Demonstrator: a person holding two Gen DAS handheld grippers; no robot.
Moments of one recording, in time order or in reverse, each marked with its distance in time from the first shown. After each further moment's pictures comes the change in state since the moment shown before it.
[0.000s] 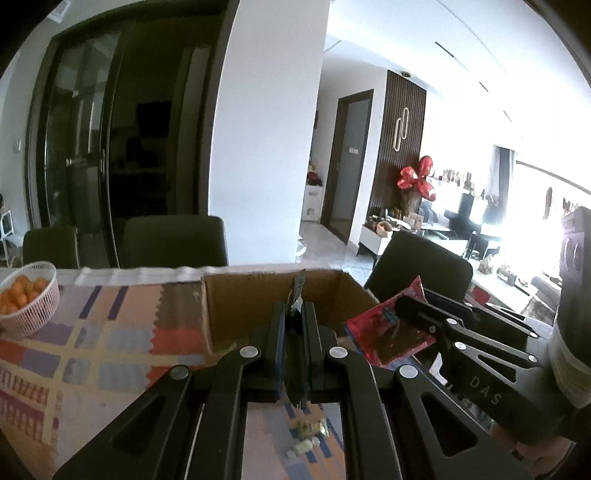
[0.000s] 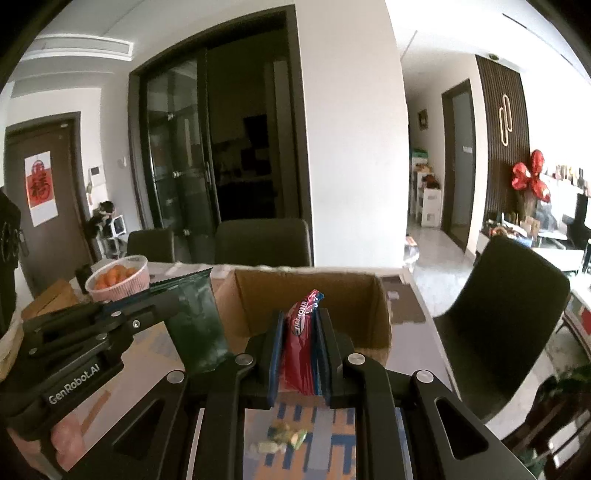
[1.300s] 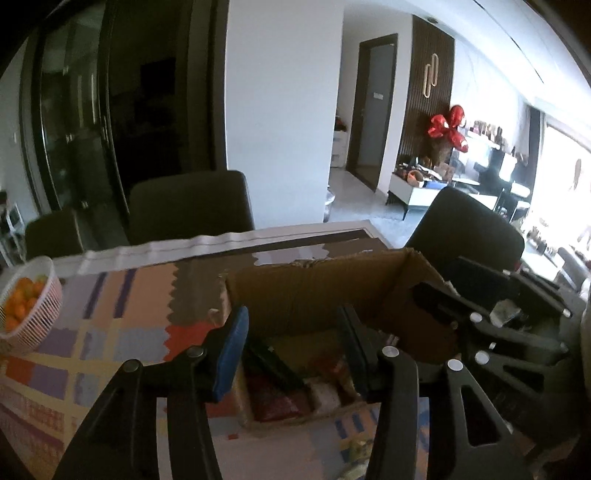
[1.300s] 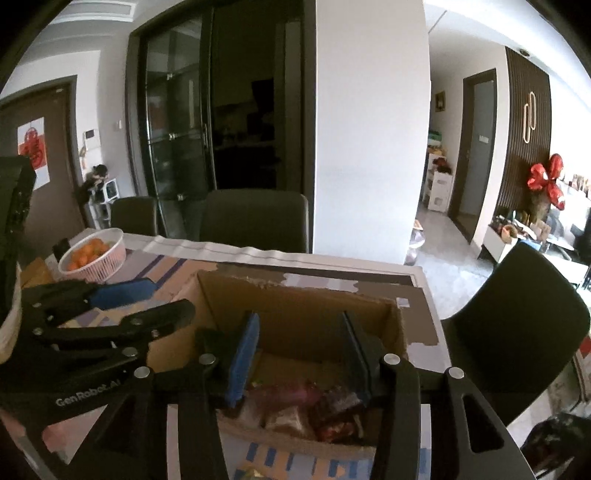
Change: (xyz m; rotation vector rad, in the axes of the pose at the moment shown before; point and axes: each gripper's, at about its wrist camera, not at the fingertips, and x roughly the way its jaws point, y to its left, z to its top) left arm 0.105 0.029 0.027 0.041 0.232 0.105; right arm 0.102 -0.007 0.032 -0.072 0.143 -0.007
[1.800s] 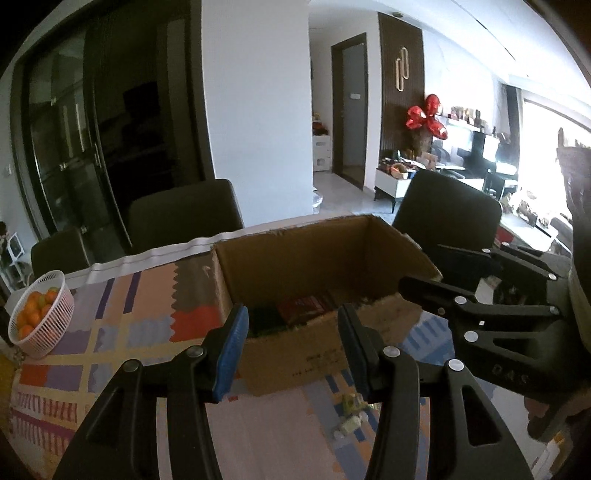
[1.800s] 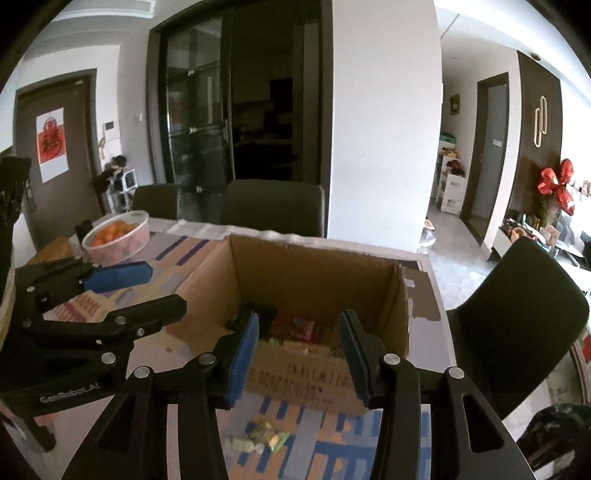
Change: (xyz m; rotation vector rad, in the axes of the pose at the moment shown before) left arm -0.050 -0.024 -0.051 0.103 -0.033 -0.014; right arm -0.045 0.006 -0.038 -0.044 0.014 0.063
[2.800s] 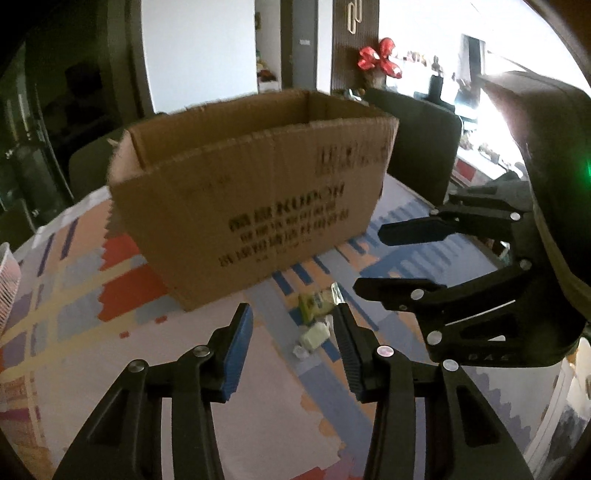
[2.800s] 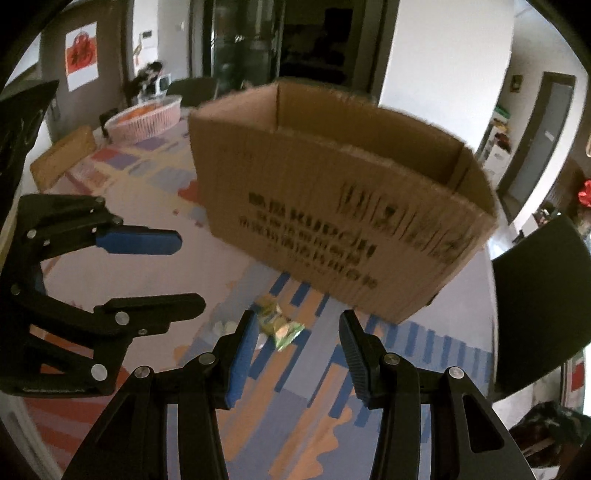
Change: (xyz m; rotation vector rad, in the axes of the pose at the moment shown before) left arm 0.052 -0.033 -0.093 0.113 0.220 -0.181; right arm 0.053 0.015 -0.091 -0.199 0.321 0.093
